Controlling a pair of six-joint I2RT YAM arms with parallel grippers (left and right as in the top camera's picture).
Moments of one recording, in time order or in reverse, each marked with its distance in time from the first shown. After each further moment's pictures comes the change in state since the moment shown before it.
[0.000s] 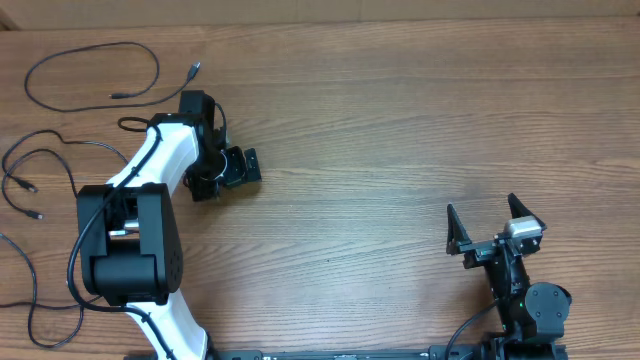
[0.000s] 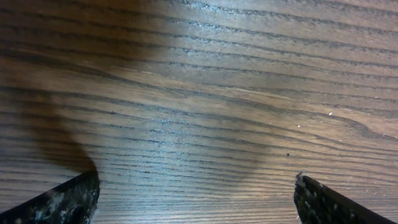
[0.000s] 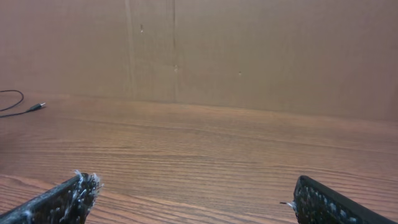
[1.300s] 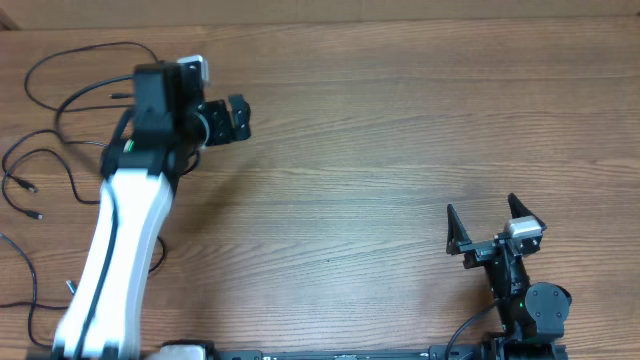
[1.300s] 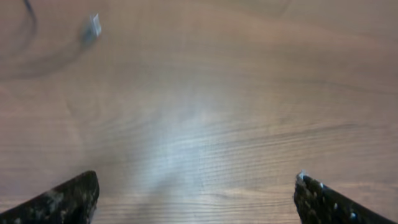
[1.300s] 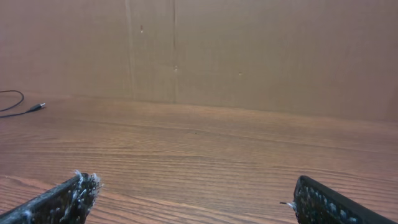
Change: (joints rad) left arm -0.029 -0.597 -0.093 0.326 -0.056 0.102; right arm 0.000 0.000 0.000 0.001 0.000 0.000
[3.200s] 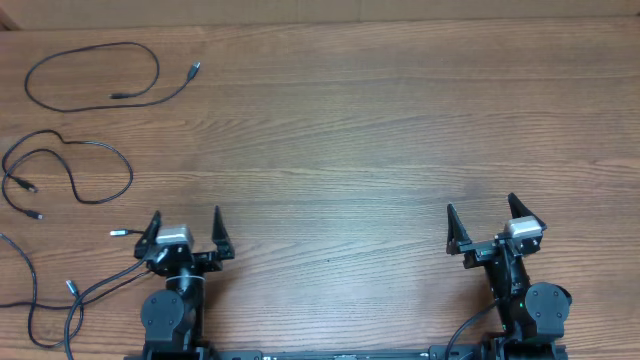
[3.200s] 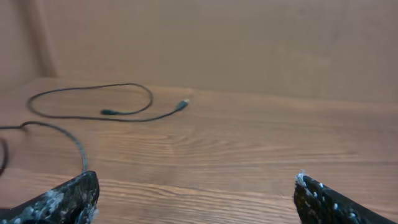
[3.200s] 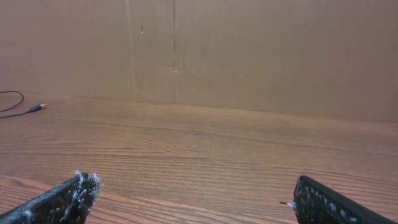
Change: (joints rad) left arm 0.000 -1.354 -1.196 0.485 -0.296 0.109; right arm 0.000 -0.001 0.000 0.002 0.000 0.000
